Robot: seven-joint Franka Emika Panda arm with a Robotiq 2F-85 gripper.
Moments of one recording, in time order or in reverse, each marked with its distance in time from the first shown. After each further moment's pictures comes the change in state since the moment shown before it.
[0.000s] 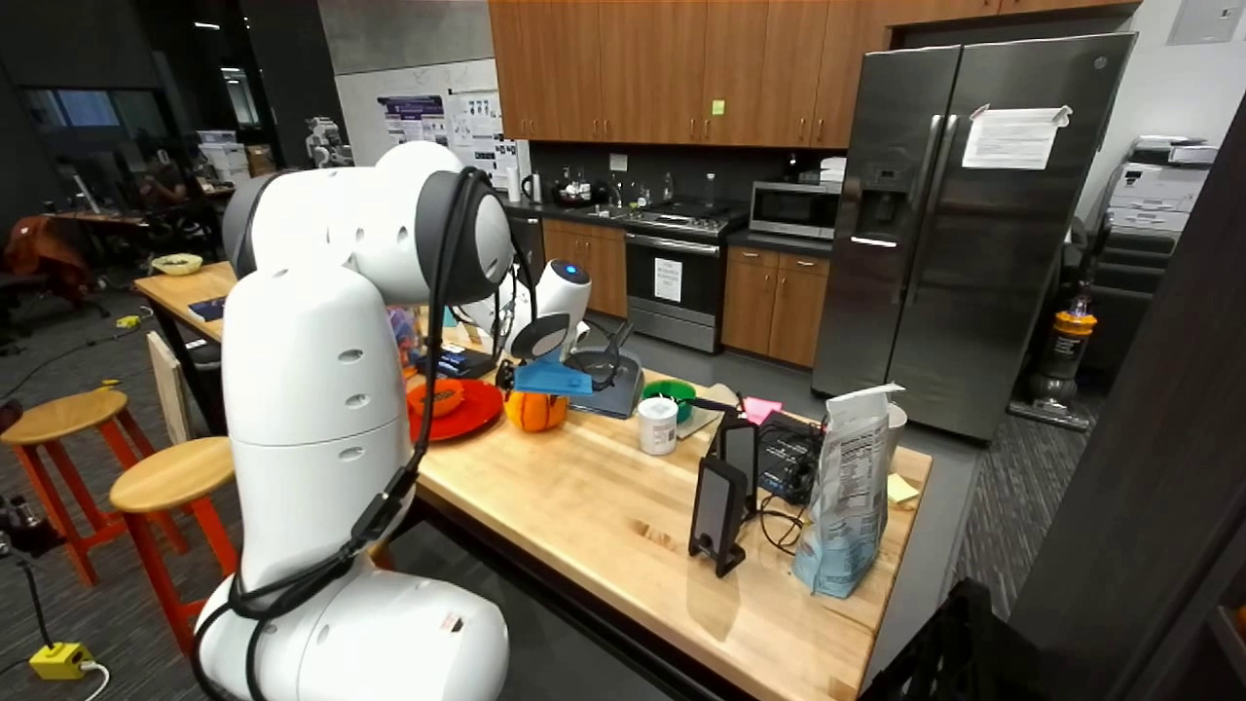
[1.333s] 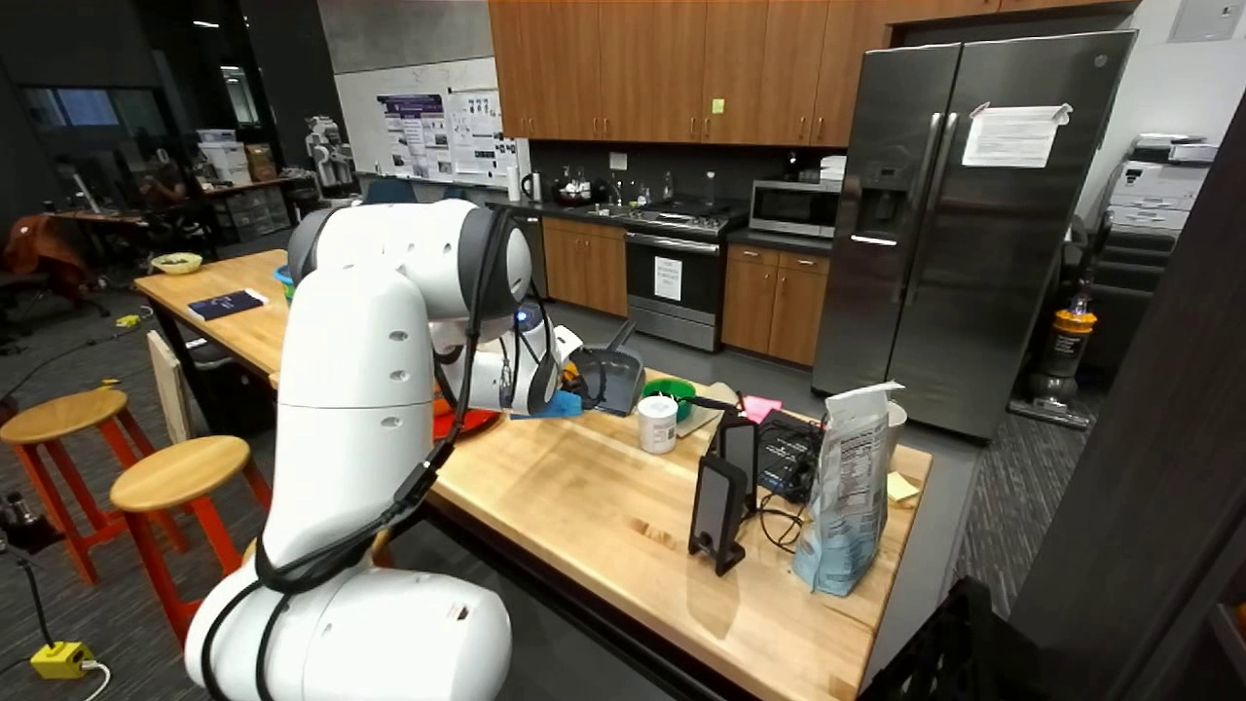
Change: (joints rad) arm 0.097 0.229 -0.068 -0.020 -0.590 0.682 0.668
